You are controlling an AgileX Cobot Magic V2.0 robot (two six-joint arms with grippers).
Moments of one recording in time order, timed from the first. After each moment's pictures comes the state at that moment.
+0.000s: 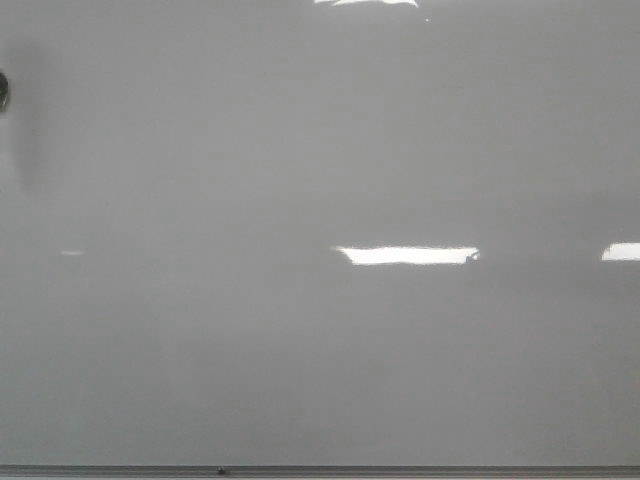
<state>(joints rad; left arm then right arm) -0.03 -0.01 -0.12 -0.03 0.02 0.02 -0.02 -0.01 -0.10 0.01 0.04 0.02</state>
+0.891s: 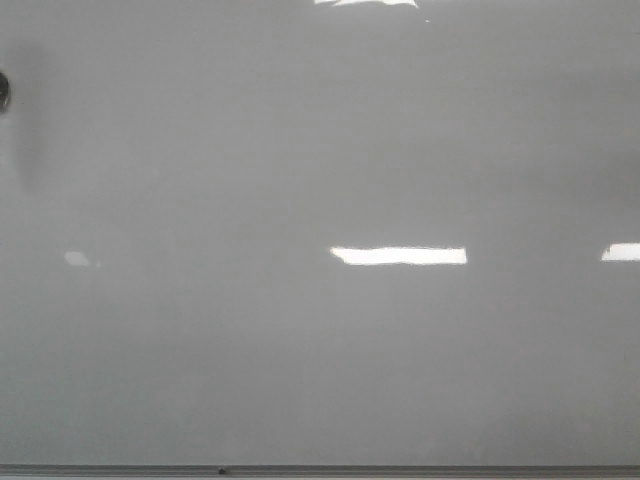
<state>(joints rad) -0.03 0.44 -0.68 -0.04 0.61 0.02 -0.02 0.47 -0.56 0.01 0.54 0.02</state>
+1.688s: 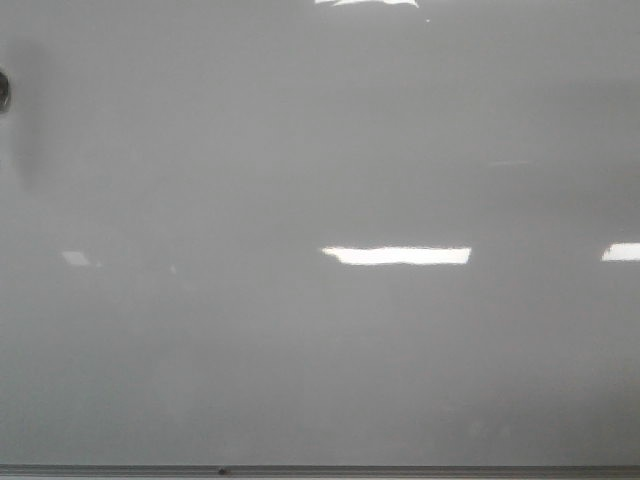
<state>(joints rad) -0.03 0.74 -0.68 -0.05 0.54 0.02 -0.02 0.60 -0.55 0.01 0.55 0.00</state>
